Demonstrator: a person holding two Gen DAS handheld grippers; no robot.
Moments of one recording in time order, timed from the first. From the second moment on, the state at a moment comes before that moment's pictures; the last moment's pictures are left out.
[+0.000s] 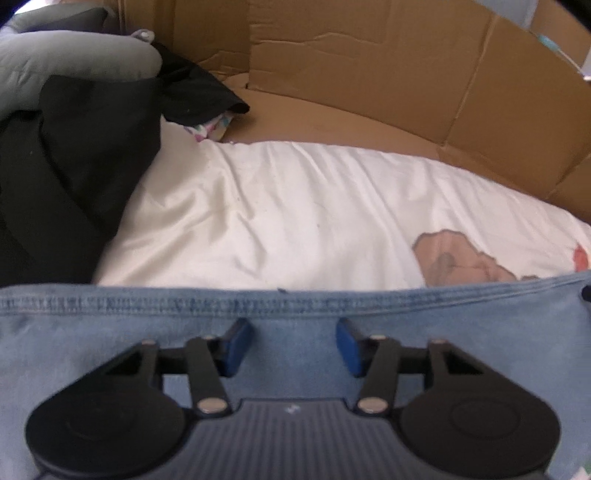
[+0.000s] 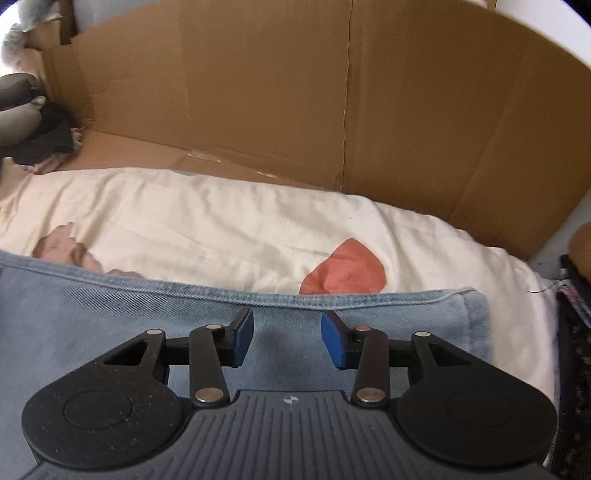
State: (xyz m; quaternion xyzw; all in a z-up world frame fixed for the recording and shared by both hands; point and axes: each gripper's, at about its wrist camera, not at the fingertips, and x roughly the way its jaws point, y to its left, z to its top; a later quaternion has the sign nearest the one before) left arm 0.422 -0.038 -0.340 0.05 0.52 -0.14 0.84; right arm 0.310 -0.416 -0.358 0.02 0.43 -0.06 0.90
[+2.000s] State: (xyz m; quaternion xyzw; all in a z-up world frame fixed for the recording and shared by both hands) left arm 0.253 0.116 -0.304 0.07 0.57 -0.11 0.81; right arm 0.130 -0.505 -0.374 0.24 0.46 -0.22 0.83
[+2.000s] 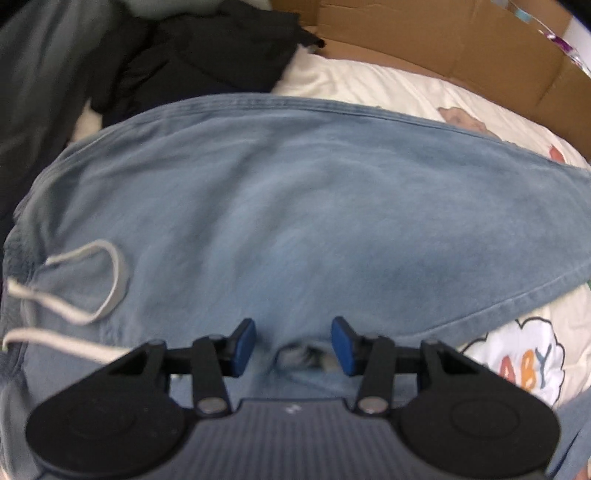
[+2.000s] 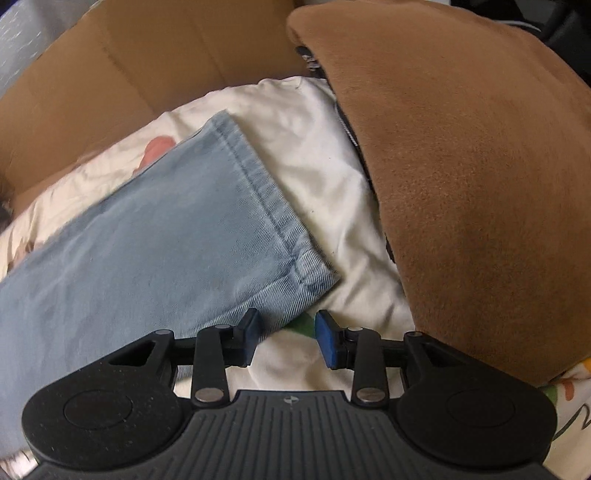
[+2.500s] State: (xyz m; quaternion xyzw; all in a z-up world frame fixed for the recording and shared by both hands) left arm 0.251 0.107 -0.342 0.04 0.59 -0.03 0.81; right arm 0.127 -0.511 -0.356 0.22 0.43 -0.22 0.85
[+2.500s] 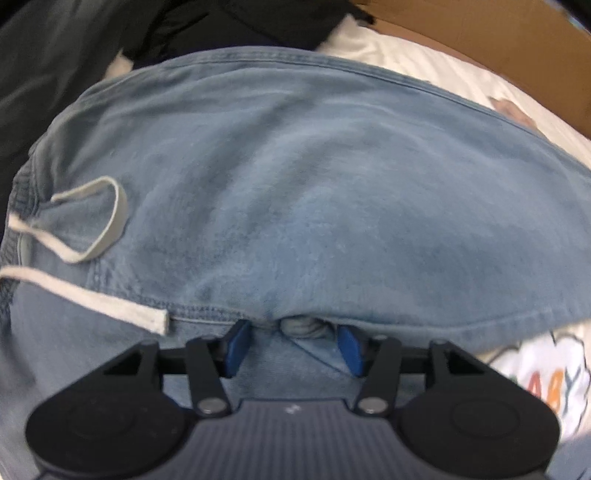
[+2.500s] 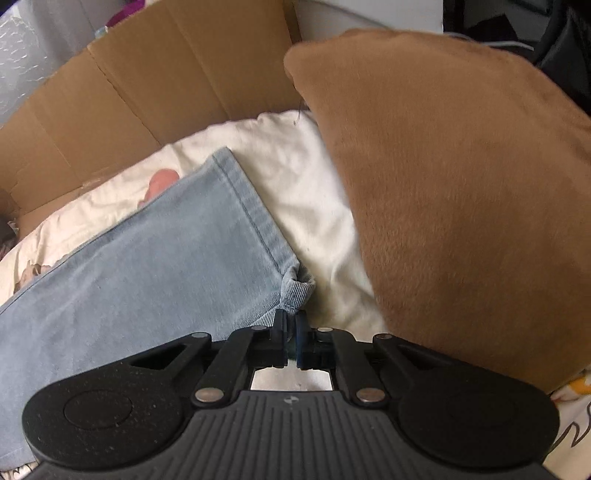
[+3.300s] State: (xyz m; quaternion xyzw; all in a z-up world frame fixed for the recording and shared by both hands) left arm 0.229 0.121 -0.315 0.10 0.62 -0.09 0.78; right arm 0.128 -0.539 -0.334 0.18 0.40 -0.24 0.86
